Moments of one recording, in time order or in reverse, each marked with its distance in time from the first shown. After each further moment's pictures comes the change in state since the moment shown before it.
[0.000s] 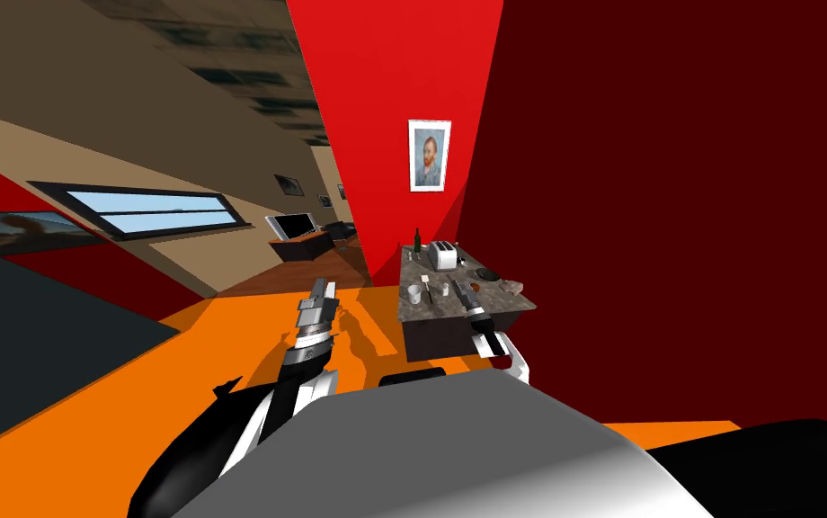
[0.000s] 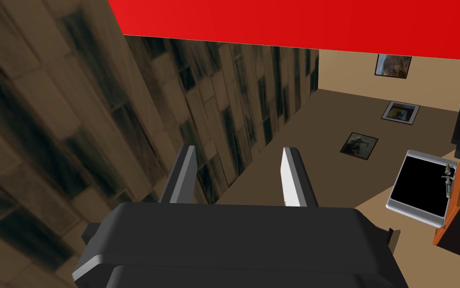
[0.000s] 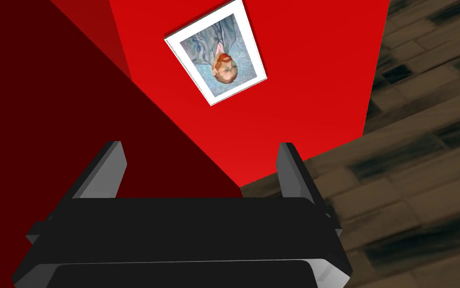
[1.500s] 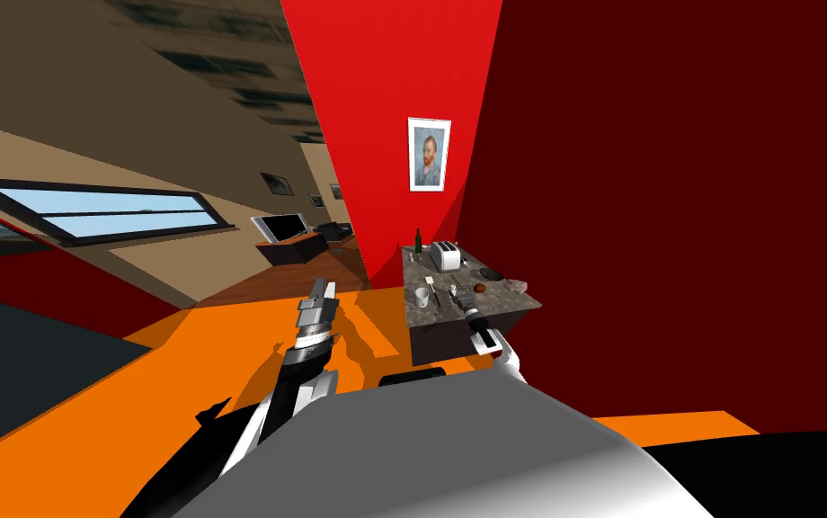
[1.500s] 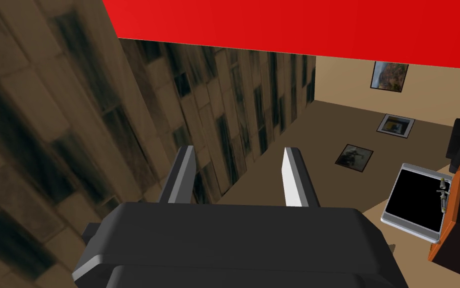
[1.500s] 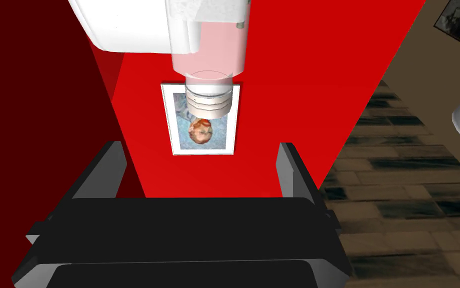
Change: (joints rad) left arm 0.000 0.000 0.000 0.000 0.000 0.000 0.000; right arm -0.152 -0.021 -0.057 0.337 0.133 0.007 0.360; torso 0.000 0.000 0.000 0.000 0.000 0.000
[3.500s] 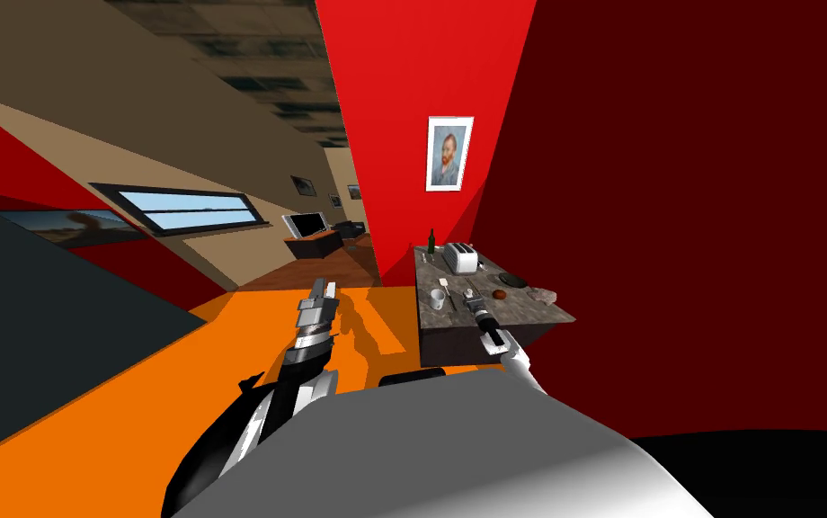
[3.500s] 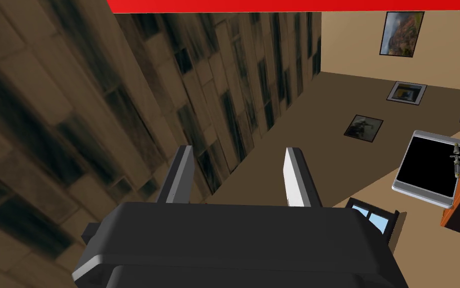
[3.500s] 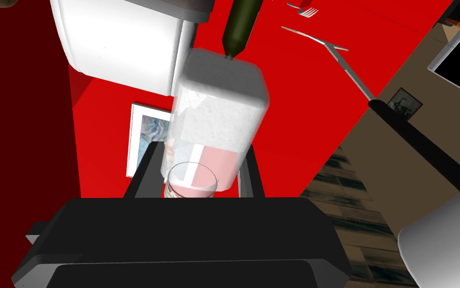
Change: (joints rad) left arm 0.000 0.000 0.000 0.000 0.000 0.000 0.000; right arm -0.079 -0.057 -0.138 0.207 0.065 0.000 0.193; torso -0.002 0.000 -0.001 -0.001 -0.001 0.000
